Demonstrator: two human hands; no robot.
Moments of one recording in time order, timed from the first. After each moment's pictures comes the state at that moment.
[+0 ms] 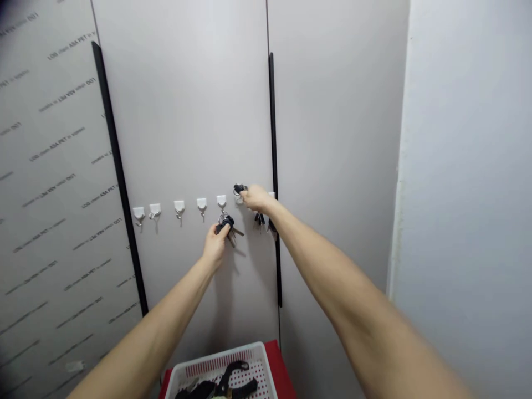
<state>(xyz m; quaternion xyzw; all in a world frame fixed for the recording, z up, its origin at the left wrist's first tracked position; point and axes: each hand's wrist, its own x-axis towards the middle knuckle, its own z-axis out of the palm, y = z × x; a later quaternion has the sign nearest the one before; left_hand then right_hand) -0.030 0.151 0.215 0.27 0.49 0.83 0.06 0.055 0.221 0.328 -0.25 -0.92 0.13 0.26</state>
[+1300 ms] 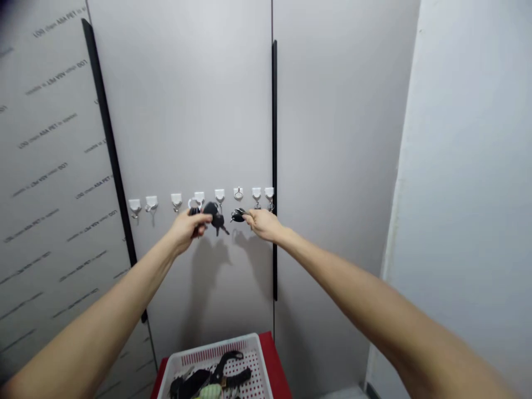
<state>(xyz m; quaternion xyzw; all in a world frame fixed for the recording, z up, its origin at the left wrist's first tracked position) -0.039 0.093 0.257 0.37 0.57 0.73 0.13 0.071 0.237 0.258 -0.14 -0.96 0.00 0.25</state>
